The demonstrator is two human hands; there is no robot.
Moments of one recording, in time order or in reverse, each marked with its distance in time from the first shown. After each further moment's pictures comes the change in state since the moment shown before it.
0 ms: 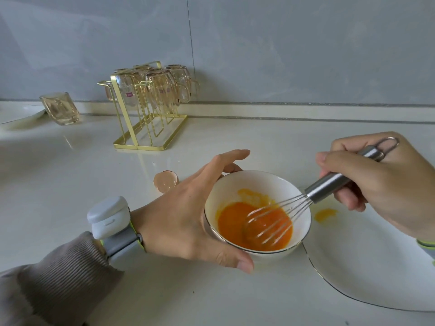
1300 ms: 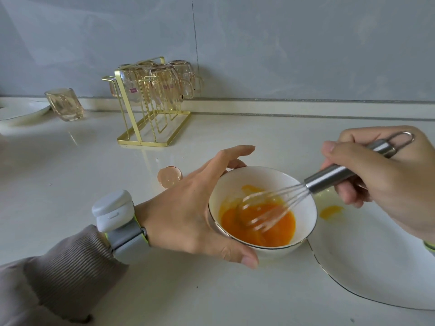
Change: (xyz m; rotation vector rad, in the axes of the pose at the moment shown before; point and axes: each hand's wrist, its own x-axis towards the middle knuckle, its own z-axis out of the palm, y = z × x) left_hand 0.000 -0.001 0.000 0.027 0.008 0.009; right_hand -0.003 0.001 0.006 0.025 0.024 -0.082
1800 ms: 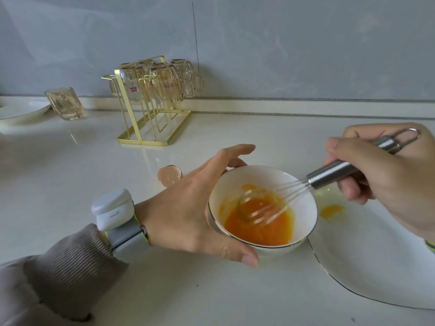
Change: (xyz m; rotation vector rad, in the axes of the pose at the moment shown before) left_hand 0.000 0.001 0.000 -0.019 0.001 0.003; right_hand 0.001 0.002 -0.002 -0.021 0.030 -0.009
